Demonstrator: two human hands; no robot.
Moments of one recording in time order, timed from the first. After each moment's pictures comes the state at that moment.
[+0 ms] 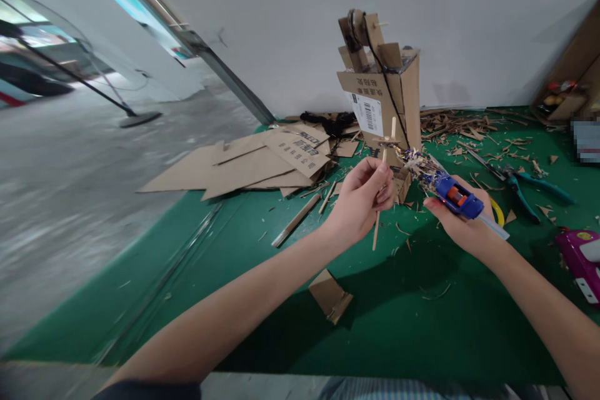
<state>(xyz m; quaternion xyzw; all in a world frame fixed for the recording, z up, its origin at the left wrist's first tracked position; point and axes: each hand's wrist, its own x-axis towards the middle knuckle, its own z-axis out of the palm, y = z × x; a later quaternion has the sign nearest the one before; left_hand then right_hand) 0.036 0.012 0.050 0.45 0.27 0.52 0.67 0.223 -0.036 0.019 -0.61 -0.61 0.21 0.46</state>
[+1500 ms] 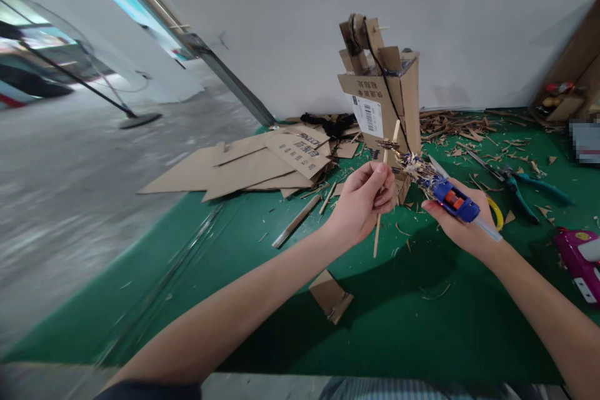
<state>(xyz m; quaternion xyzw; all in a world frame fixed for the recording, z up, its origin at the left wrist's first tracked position) 0.036 0.012 0.049 0.44 0.27 0.50 0.70 0.223 -0.034 0.021 -0.58 -0.62 0.21 0.48</state>
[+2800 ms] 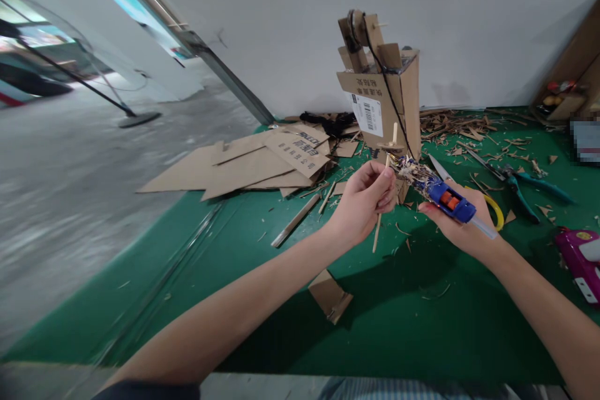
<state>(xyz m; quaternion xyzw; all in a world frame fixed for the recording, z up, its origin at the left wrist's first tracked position) 0.037 0.012 0.041 0.46 0.26 0.51 0.68 0.222 -0.031 0.011 -0.52 -0.65 0.20 0.51</state>
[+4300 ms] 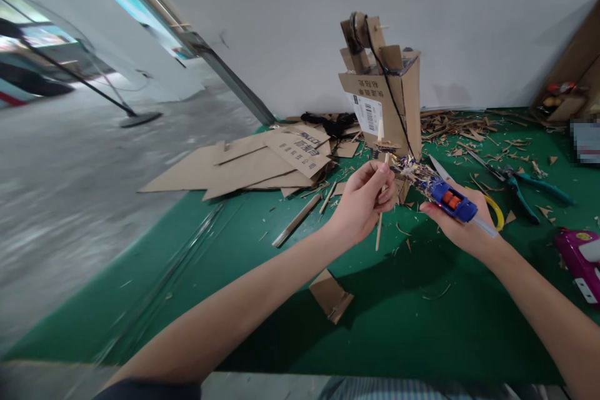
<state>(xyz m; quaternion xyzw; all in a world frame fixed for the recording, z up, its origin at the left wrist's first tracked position) 0.036 0.013 0.047 0.43 0.27 0.51 0.69 0.219 -0.033 0.024 -0.55 -0.63 0.23 0.50</state>
